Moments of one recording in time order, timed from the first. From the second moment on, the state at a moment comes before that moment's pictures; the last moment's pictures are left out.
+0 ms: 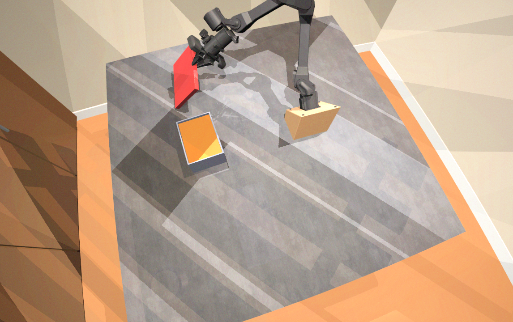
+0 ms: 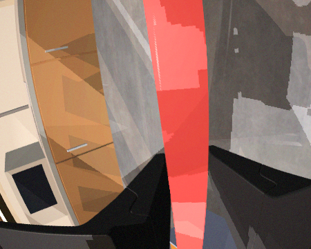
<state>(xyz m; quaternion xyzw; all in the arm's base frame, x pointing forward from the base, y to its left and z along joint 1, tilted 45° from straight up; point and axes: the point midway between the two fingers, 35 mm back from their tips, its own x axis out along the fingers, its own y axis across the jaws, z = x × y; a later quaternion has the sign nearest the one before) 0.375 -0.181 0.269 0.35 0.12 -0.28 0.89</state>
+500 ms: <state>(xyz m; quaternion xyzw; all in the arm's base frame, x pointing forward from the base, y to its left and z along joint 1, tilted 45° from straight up) 0.374 -0.190 0.259 0.35 0.12 -0.28 0.88</state>
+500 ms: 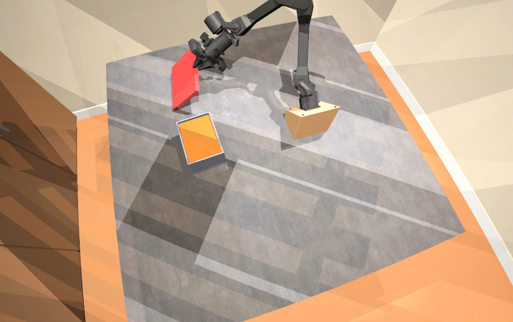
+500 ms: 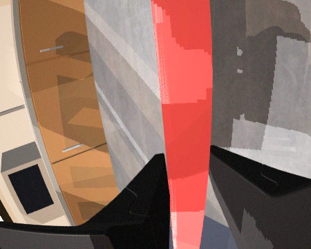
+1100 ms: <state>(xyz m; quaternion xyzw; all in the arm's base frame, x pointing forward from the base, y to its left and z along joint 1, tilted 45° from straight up) 0.376 -0.200 0.242 0.35 0.13 -0.28 0.88</state>
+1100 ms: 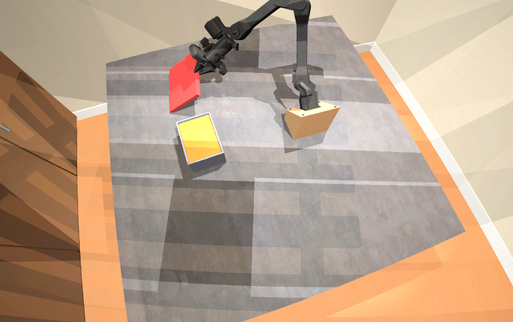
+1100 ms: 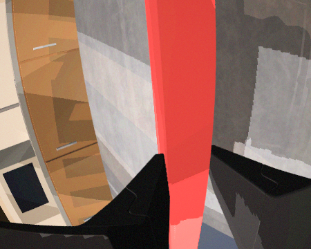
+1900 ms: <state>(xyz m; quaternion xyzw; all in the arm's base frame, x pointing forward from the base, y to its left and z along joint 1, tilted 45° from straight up) 0.376 -0.214 0.231 0.35 0.13 -0.28 0.88</state>
